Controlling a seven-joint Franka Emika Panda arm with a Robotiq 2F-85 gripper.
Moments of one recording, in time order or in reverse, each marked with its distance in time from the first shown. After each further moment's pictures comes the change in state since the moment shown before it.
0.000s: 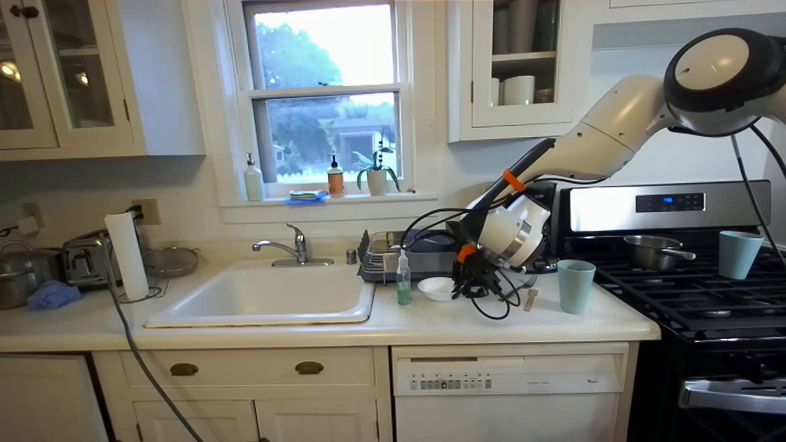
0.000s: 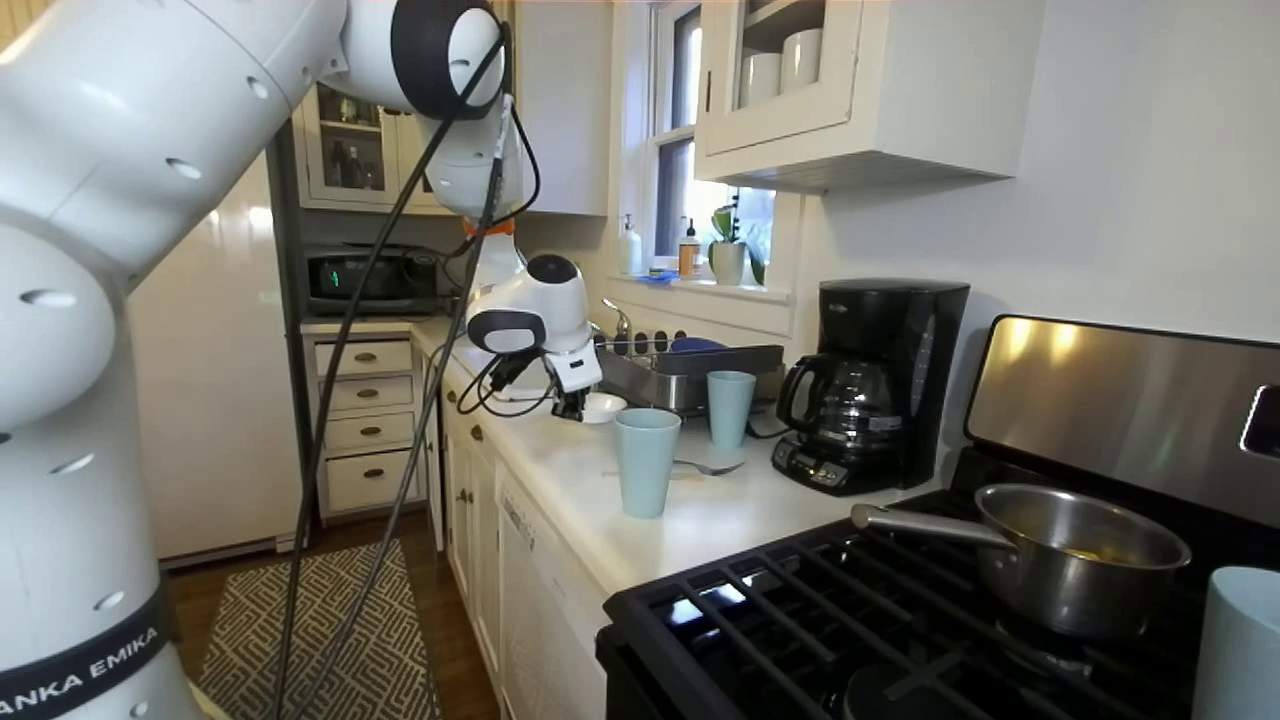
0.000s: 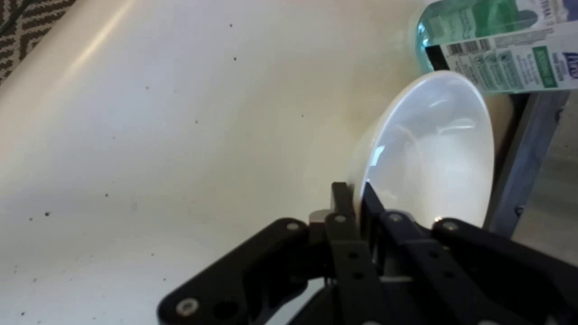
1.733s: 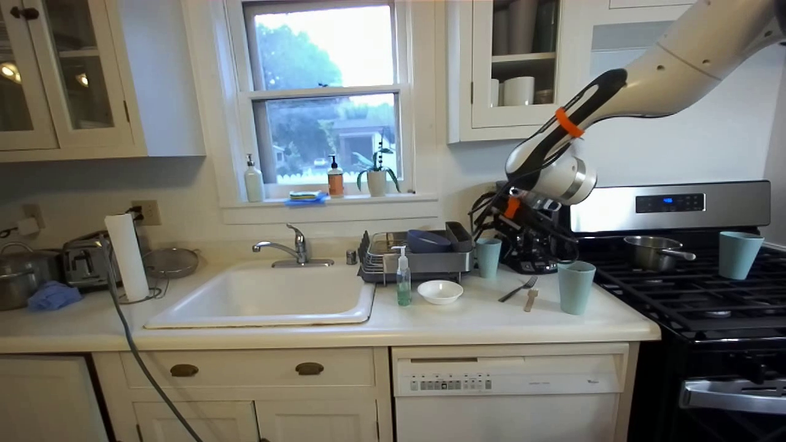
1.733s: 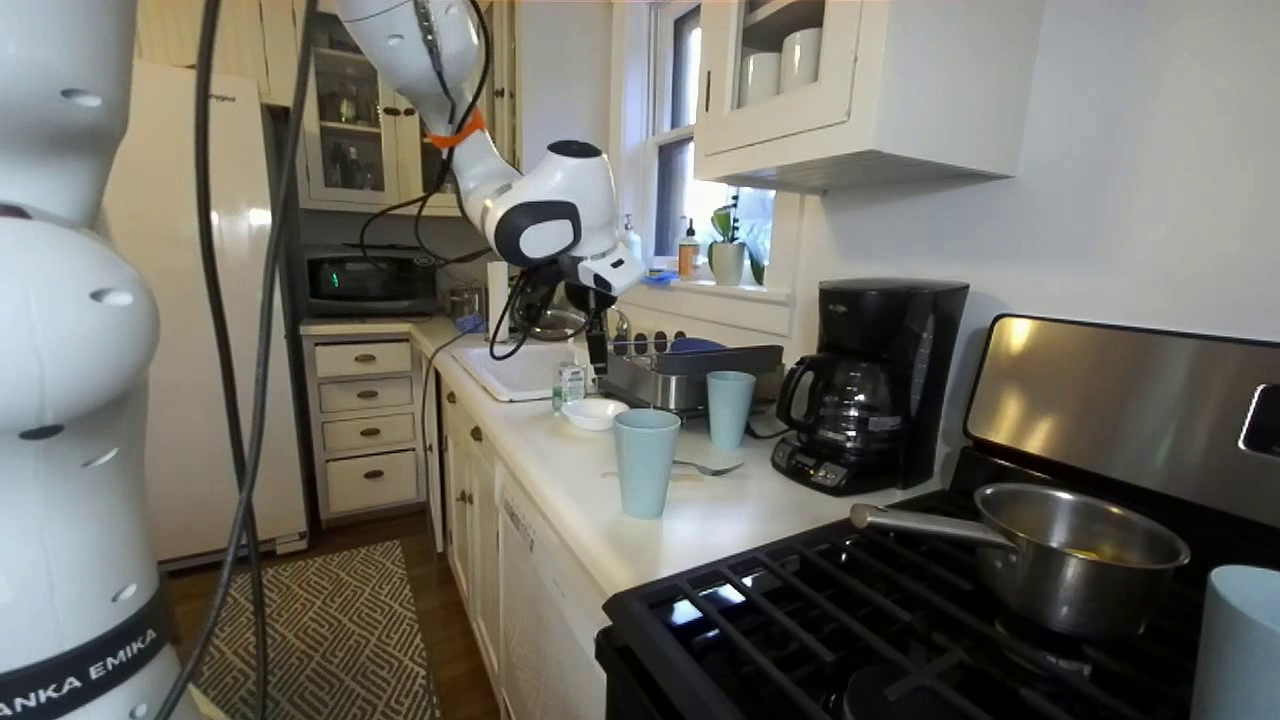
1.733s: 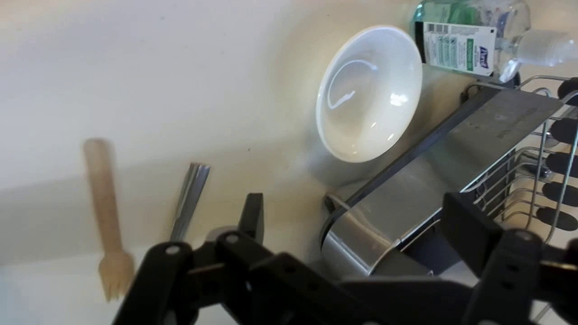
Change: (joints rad) arm 0.168 -0.465 -0.382 -0.224 -0.342 -0.367 -0.070
